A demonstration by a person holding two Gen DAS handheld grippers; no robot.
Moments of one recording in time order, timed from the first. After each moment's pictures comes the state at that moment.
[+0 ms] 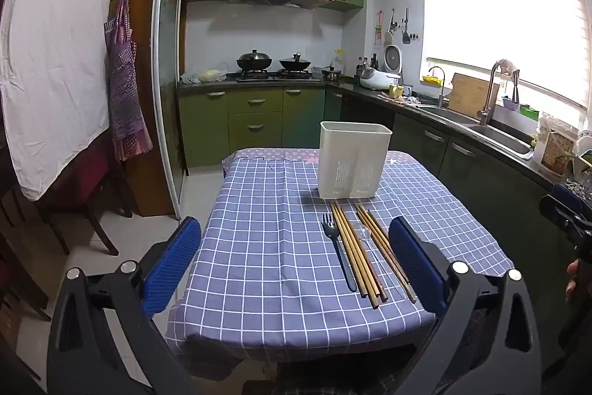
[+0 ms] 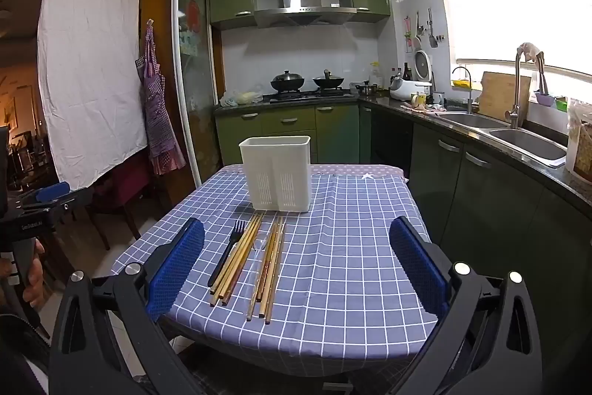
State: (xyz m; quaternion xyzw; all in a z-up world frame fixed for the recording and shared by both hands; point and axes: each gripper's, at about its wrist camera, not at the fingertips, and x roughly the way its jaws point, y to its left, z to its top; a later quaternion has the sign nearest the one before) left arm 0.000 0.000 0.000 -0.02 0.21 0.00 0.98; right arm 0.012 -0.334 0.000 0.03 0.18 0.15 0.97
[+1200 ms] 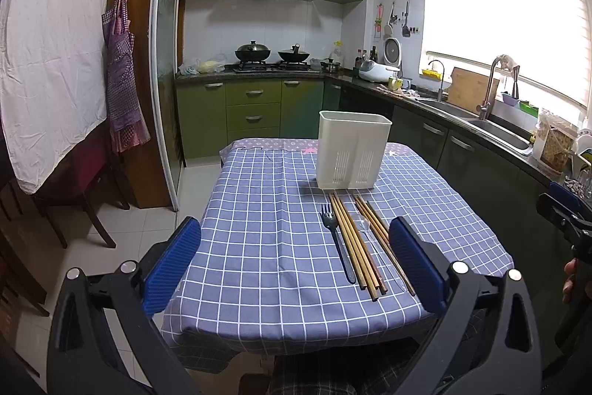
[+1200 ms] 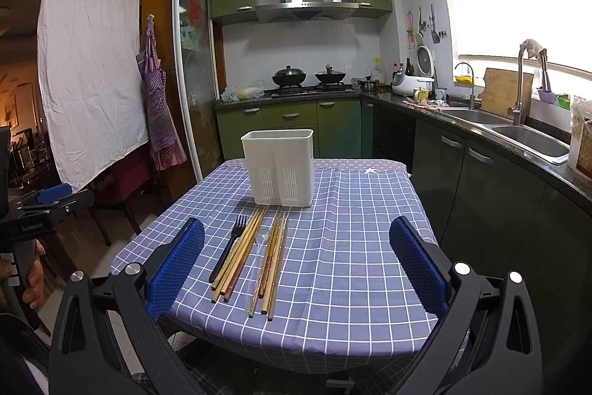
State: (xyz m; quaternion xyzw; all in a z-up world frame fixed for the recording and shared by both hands) left arm 0.004 -0.004 -0.013 -0.02 0.23 0.00 0.97; right arm 0.017 -0.325 -0.005 0.02 0.19 0.15 0.97
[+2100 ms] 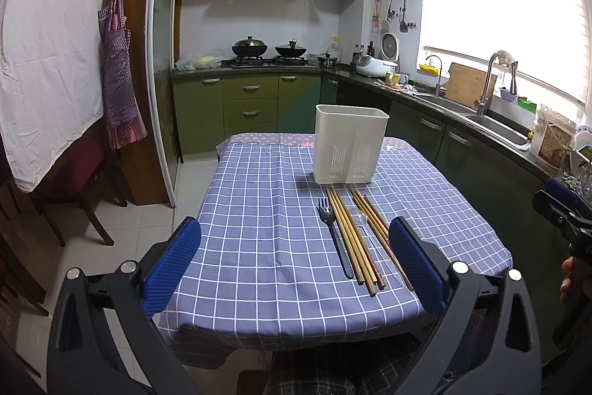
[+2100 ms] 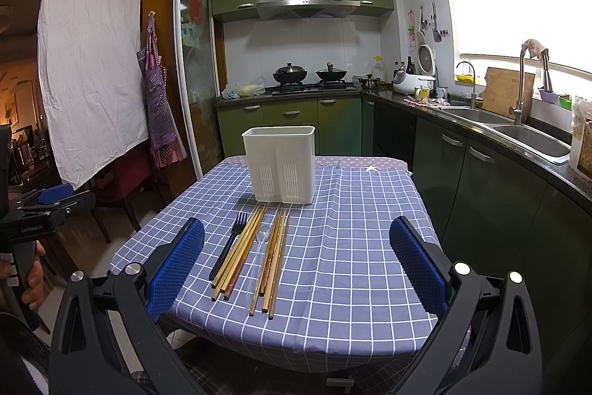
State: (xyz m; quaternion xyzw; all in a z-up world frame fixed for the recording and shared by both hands) left arm 0.005 -0.005 -0.018 -0.02 0.24 0.00 0.97; right arm 0.020 -0.323 -0.006 0.02 0.19 0.15 0.97
